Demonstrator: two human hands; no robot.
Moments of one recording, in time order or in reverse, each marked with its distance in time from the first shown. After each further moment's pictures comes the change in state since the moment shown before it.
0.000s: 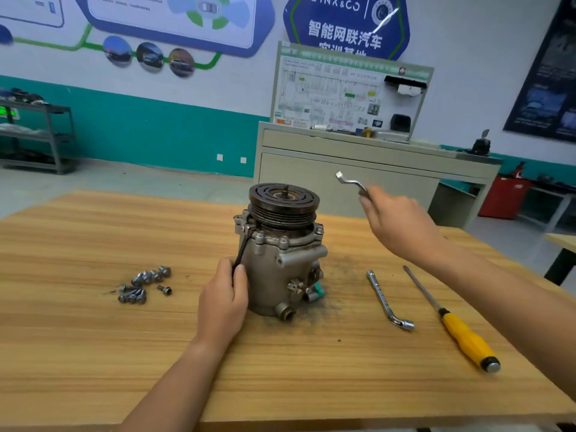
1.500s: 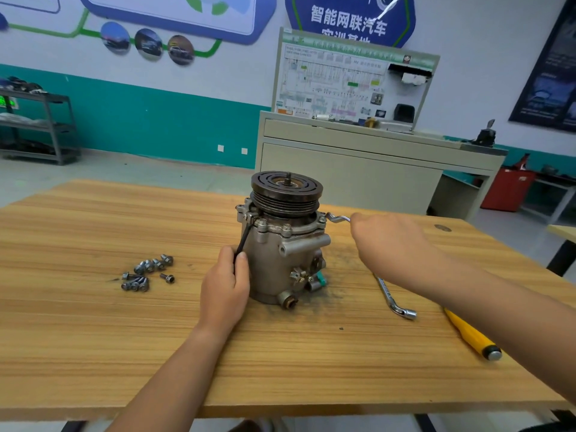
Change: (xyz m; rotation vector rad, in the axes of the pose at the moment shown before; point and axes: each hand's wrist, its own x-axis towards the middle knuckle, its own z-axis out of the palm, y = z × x) left_hand 0.001 -0.003 0.001 -0.043 -0.015 -0.006; right_hand -0.024 -0.048 -0.020 -0.365 -0.409 -0.047
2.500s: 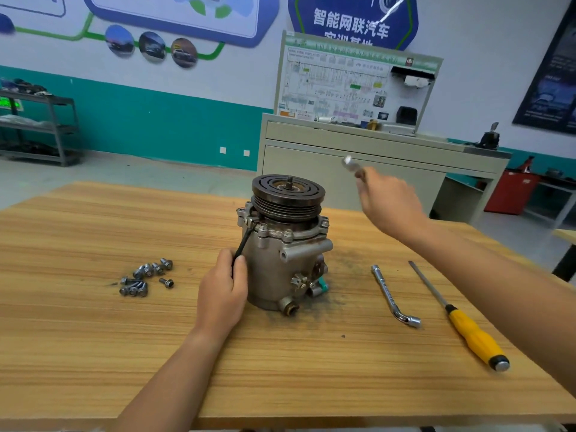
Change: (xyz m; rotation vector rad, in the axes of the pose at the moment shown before) left_hand 0.005 -0.004 -0.001 0.017 0.001 0.011; right_hand 0.062 0.035 0.022 0.337 0.390 0.071
